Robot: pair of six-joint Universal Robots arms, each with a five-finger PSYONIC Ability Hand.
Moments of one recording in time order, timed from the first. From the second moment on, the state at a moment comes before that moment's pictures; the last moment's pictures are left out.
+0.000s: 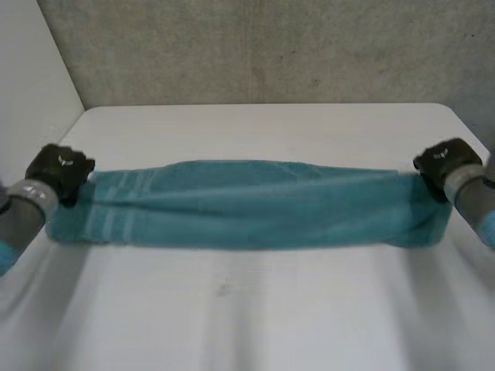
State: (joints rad) left arm 4.70 -2.05 -1.53 3.32 -1.39 3.93; right arm 1.70 -0.99 1.27 0.07 1.58 2.35; left_hand 1.12 1.20 1.19 1.20 0.96; right_hand 0.97 1.18 1.19 1.19 0.99
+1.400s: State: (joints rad) left arm 4.58 -1.93 -1.65 3.51 -1.43 3.61; right arm 1.65 -1.01 1.25 0.15 1.44 2.72; left_hand 0.23 0.25 0.23 0.24 0.08; right_hand 0.39 0.45 0.45 0.46 0.26
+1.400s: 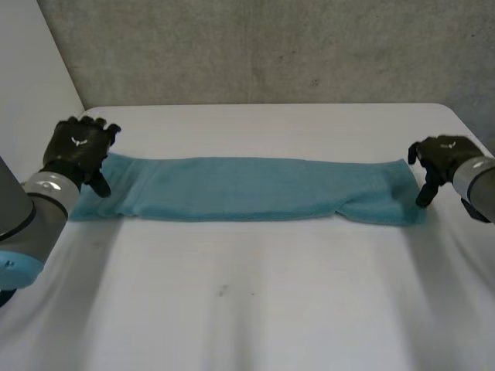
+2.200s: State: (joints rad) left arm 4.55 -1.87 -1.77 3.50 -1.44 3.46; right arm 1.40 -0.91 1.17 -0.13 1.60 2.36; left_hand 0.23 0.25 0.23 0.25 0.08; right_hand 0.95 1.18 1.18 1.19 0.96
